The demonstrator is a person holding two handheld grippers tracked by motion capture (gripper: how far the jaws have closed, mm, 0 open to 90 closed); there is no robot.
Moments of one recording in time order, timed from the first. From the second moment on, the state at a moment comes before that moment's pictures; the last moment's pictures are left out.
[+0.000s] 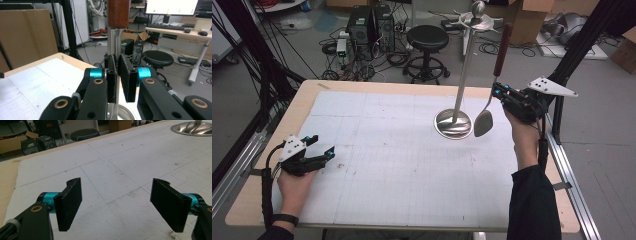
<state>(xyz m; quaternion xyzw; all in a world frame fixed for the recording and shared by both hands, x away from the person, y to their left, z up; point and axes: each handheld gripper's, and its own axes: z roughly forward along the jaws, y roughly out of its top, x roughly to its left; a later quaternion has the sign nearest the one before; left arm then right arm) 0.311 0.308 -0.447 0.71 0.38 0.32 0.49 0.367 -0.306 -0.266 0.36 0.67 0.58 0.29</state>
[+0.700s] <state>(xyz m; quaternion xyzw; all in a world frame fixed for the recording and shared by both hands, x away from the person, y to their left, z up) 0.311 0.308 -0.447 0.72 0.38 0.32 0.49 0.373 -0.303 -0.267 0.36 0.67 0.58 0.29</state>
